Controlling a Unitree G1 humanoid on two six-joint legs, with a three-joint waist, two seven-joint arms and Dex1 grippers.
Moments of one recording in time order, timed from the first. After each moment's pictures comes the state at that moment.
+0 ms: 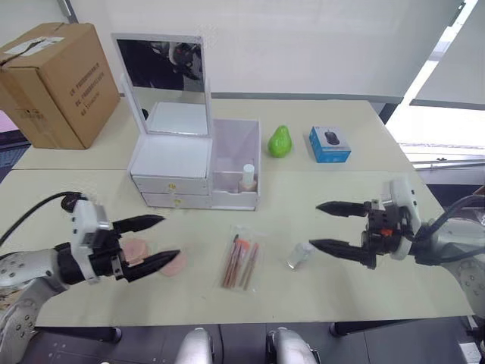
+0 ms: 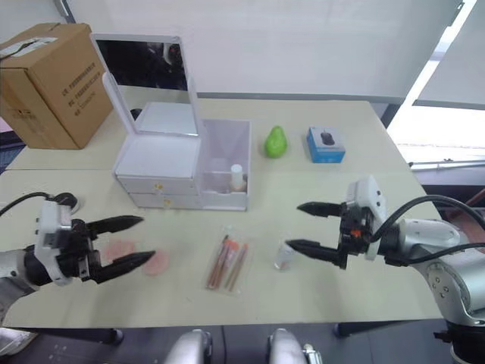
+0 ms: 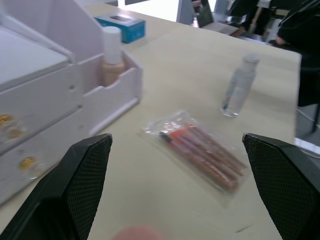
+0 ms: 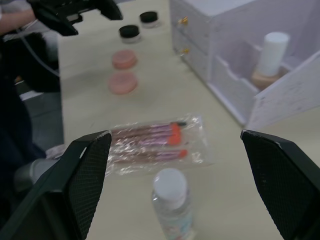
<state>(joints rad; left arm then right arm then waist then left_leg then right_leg) 0.18 0.90 0.40 -0.51 -0.82 0.49 -1.08 -0.14 -0.91 -0.18 -0.47 0.77 0.67 1.12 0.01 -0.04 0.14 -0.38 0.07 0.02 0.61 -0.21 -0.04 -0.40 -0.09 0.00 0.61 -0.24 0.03</state>
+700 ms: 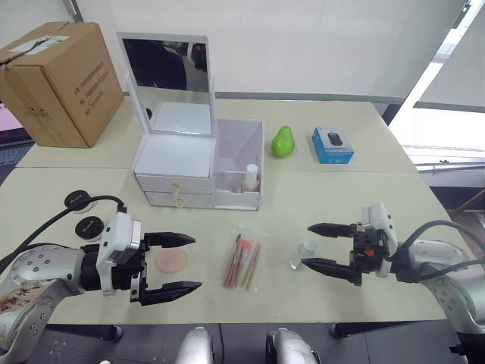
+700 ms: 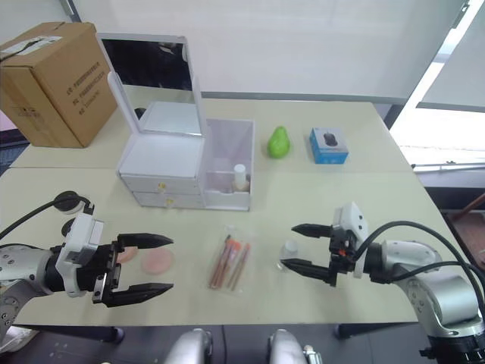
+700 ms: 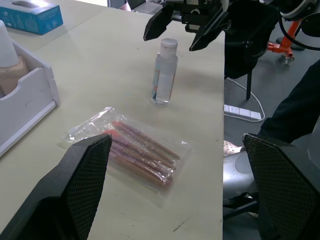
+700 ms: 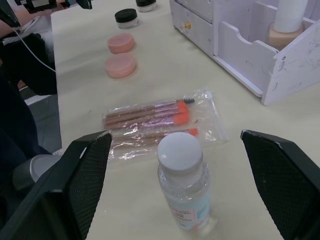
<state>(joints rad) 0.15 0.92 0.31 -0.60 -0.79 0.51 -1.13 -0.03 -0.79 -0.13 -0.40 0.67 0.56 1.07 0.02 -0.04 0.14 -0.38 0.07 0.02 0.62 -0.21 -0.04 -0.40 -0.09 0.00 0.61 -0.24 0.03</state>
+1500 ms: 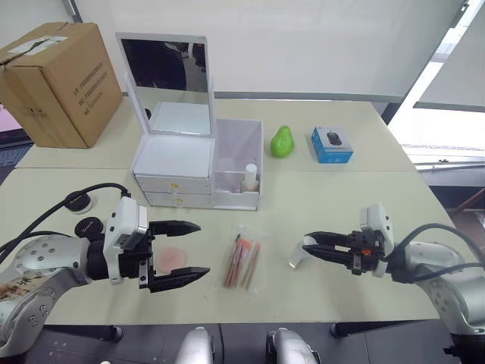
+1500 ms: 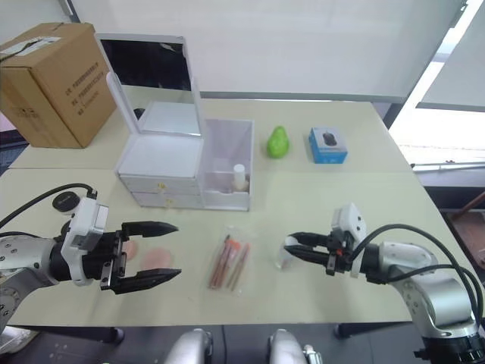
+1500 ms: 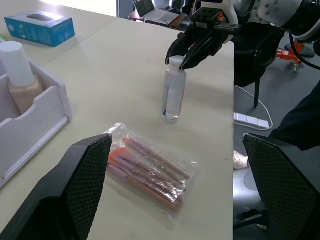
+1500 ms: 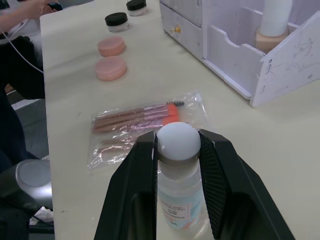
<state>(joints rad) 0.08 0.92 0.31 -0.62 -0.86 0.62 -1.02 -0.14 -0.76 -0.13 -0.41 0.68 0.57 1.04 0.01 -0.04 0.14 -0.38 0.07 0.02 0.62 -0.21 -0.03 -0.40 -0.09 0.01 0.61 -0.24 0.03</state>
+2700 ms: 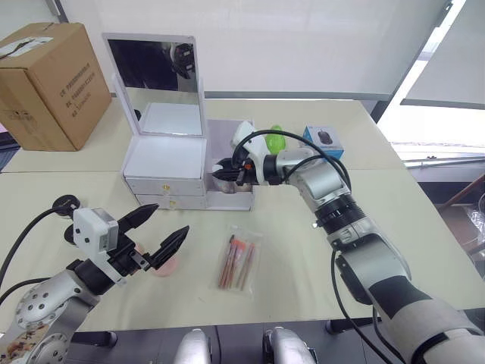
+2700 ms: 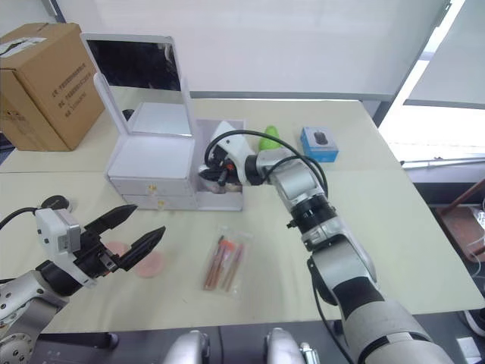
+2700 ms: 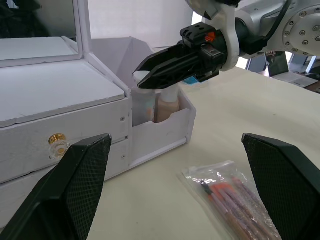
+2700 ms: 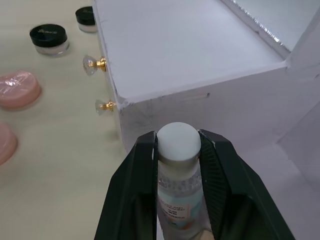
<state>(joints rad) 0.30 0.59 0.42 -0.75 -0.75 0.45 -0.59 -1.09 -0.19 0.32 0.64 0.14 0.33 0.91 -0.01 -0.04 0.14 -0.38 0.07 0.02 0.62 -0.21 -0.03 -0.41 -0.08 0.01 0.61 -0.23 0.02</state>
